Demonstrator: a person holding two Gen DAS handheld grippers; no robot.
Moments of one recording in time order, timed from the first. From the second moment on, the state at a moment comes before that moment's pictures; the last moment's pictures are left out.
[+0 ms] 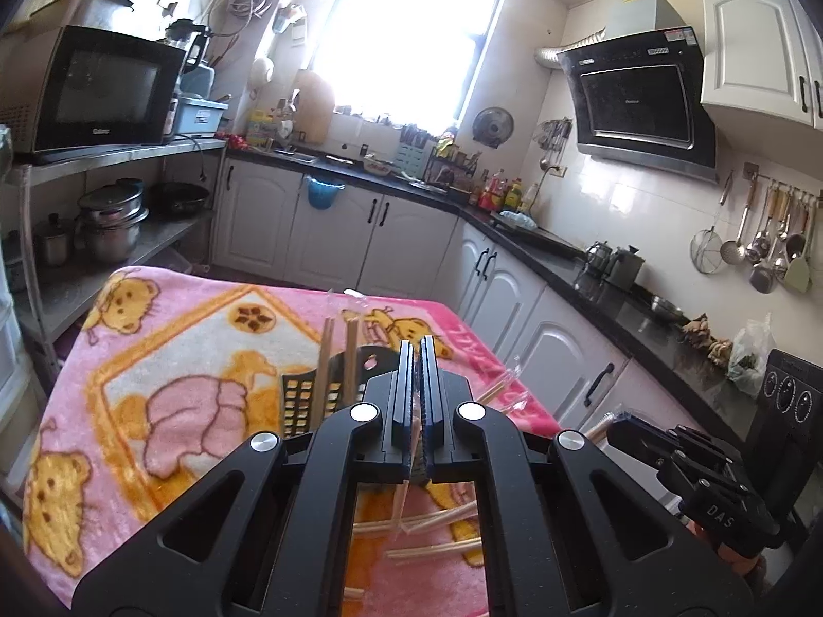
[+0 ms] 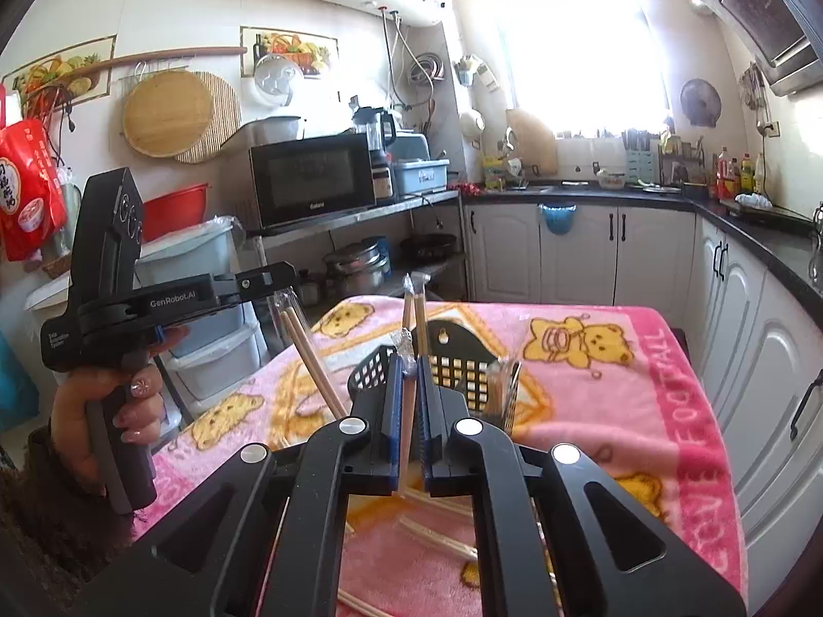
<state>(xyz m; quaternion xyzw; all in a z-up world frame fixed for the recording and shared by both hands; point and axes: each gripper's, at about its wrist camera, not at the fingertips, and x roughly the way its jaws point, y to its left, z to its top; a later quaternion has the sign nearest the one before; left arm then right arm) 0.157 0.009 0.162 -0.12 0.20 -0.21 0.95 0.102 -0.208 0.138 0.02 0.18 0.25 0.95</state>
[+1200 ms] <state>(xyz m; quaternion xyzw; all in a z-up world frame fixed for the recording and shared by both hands) 0.220 -0.058 0.267 -0.07 0.13 -0.26 0.95 0.171 -0.236 0.232 0.07 0.10 0.18 0.98</state>
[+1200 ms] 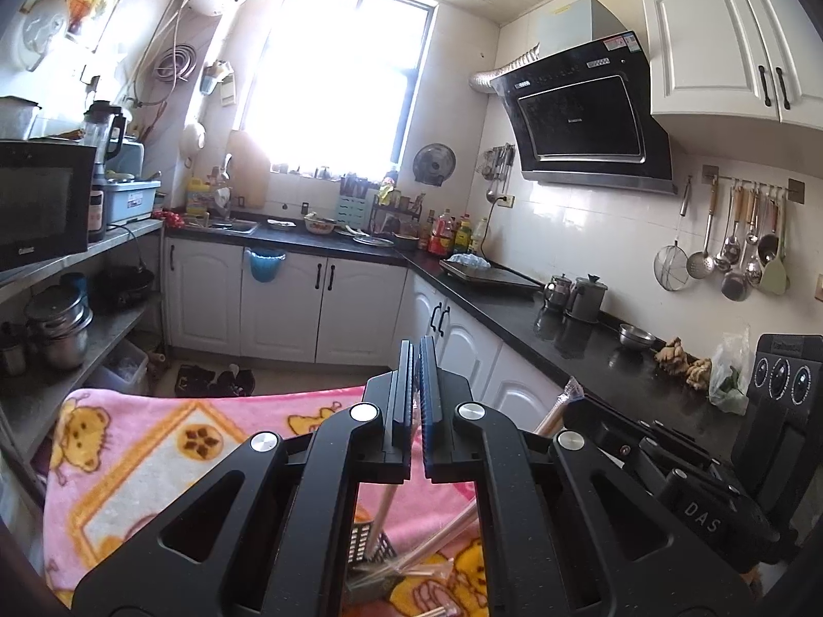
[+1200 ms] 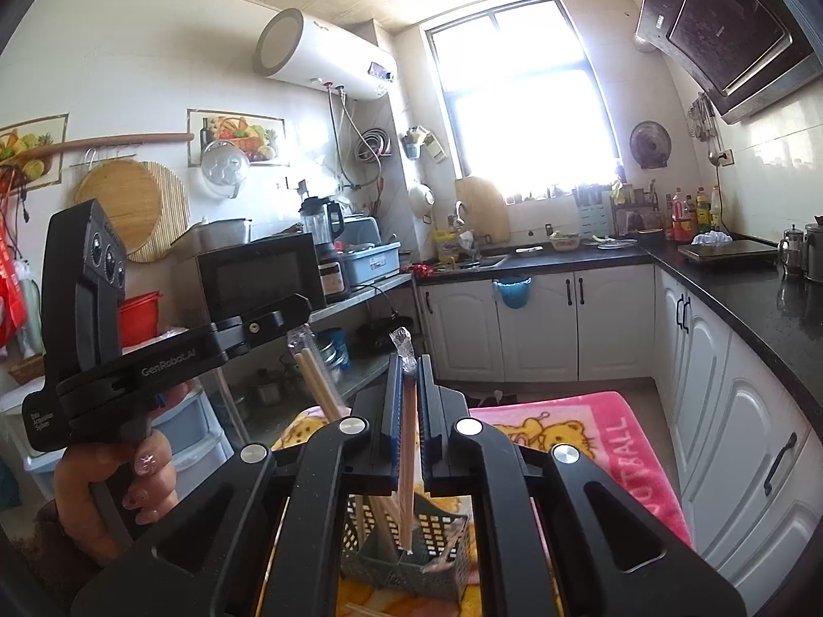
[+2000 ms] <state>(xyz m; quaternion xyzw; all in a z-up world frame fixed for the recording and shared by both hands) 0.265 -0.041 0.221 -0.07 0.17 -0.23 0.96 0.244 -0.218 0.180 0.06 0.19 0.17 0.97</state>
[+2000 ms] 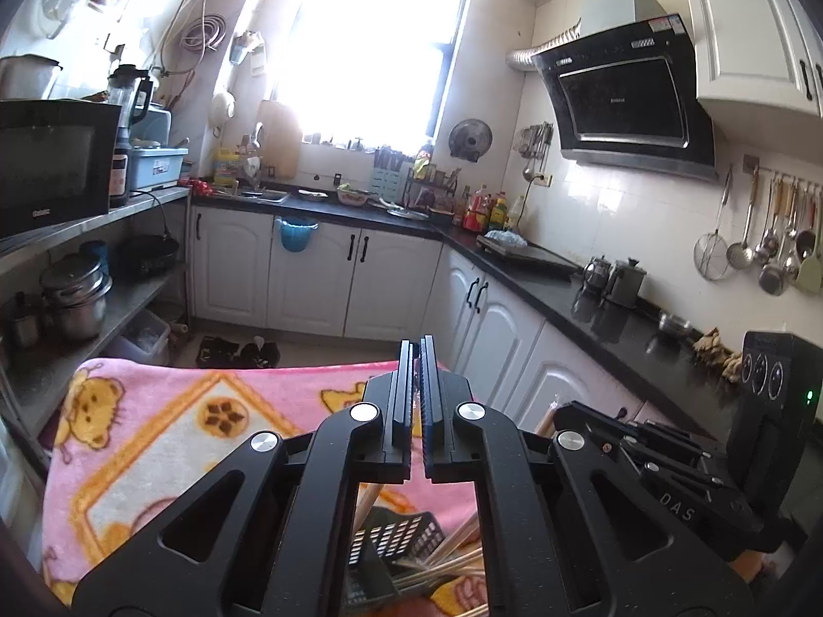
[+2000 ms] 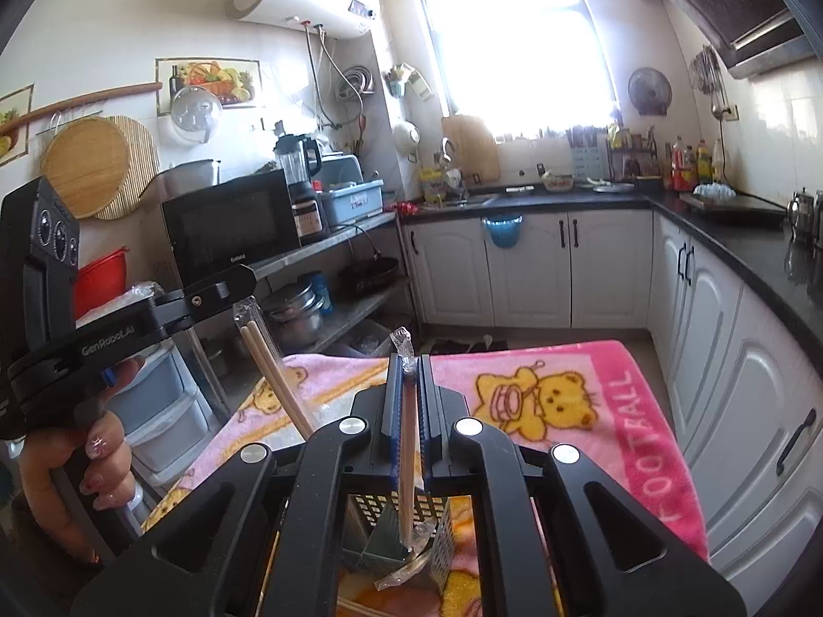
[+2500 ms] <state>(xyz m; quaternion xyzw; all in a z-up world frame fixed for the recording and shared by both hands) 0.272 -0.040 0.171 -0.06 0.21 -0.22 0.95 0.259 -0.226 0.147 0.10 0.21 0.16 0.96</state>
